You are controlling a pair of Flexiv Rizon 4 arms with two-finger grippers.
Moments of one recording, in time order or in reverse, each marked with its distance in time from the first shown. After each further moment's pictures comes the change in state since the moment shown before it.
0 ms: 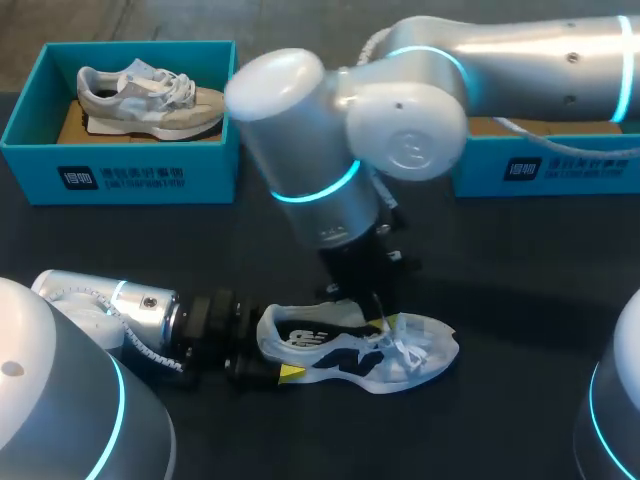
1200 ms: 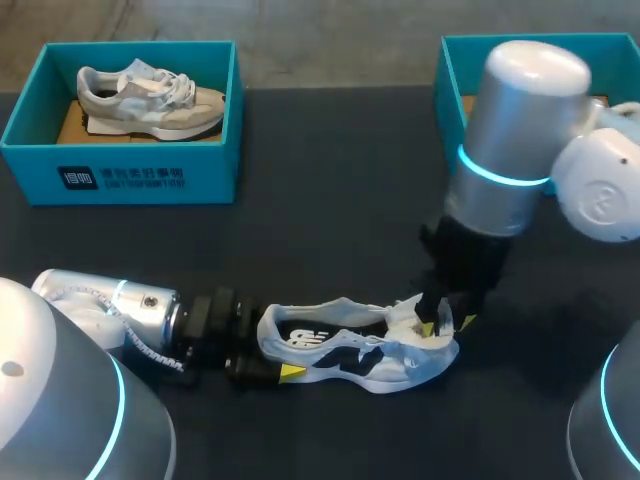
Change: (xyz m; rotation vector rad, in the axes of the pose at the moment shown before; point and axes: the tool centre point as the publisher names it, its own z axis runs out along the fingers) left arm -0.001 0.000 0.001 -0.001 0.000 0.000; right arm -0.062 0.008 0.041 -0.039 0.513 -0.286
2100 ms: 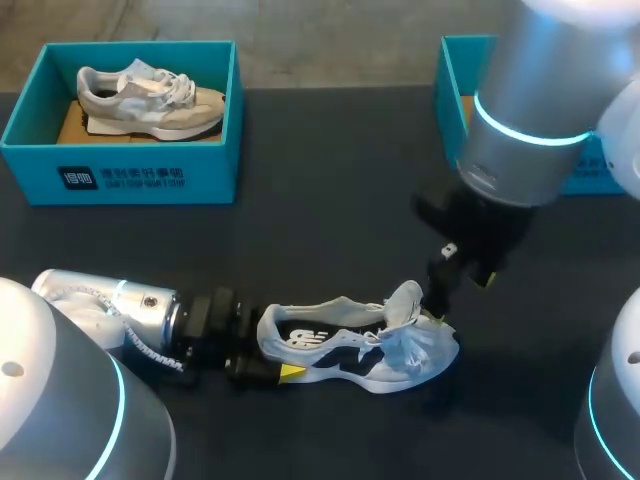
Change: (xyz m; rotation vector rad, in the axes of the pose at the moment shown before) left arm 0.000 0.000 0.000 0.000 0.000 0.000; right arm 0.039 -0.046 -0.110 -0.075 -0.169 -0.459
